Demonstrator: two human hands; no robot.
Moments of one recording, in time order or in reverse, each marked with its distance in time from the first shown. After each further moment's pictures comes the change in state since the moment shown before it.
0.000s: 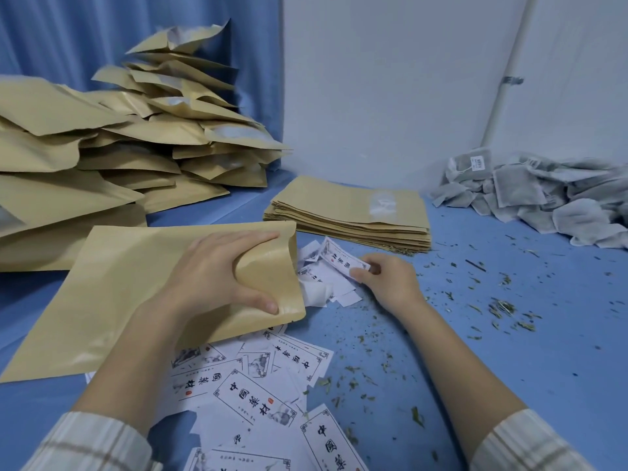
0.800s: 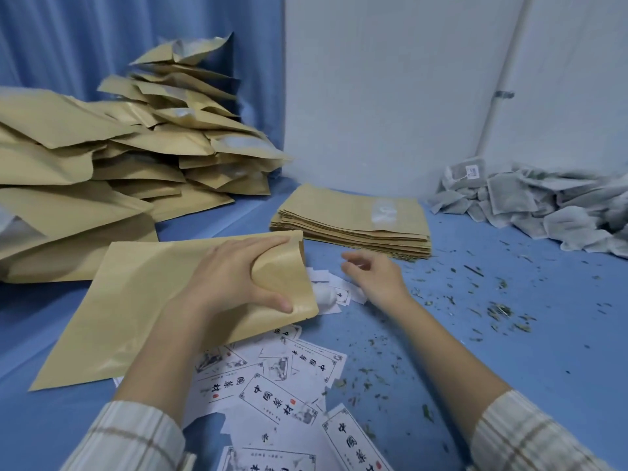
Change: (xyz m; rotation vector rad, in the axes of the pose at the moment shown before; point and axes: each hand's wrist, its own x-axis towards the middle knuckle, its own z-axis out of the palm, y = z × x) left_hand 0.007 -0.001 -0.011 -0.034 -0.084 -0.017; right_hand -0.008 -0.040 0.007 0.173 -0.002 0.025
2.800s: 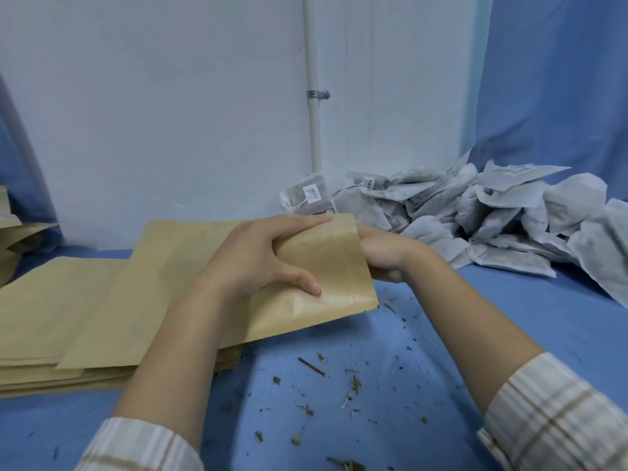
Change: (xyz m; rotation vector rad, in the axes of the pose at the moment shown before) left_hand 0.297 0.242 0.166 -0.359 -0.087 0.517; right_hand 0.161 0.160 -0.265 0.397 -0.354 -0.057
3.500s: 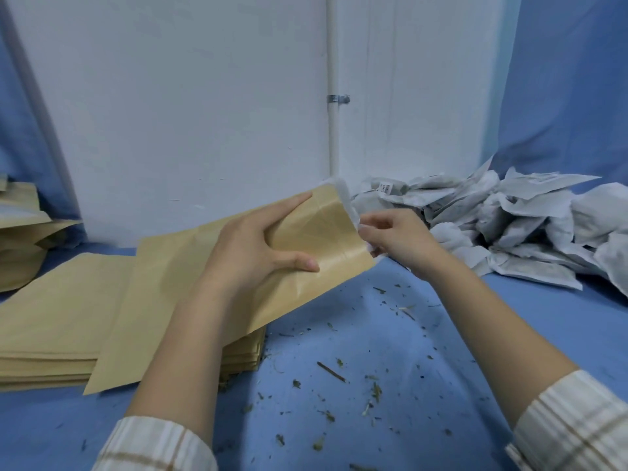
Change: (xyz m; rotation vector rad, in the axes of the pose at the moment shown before) left_hand -0.008 -0.014 -0.018 -0.042 0.241 -0.107; right_hand 0.006 0.003 -0.012 -0.300 0.563 -0.048
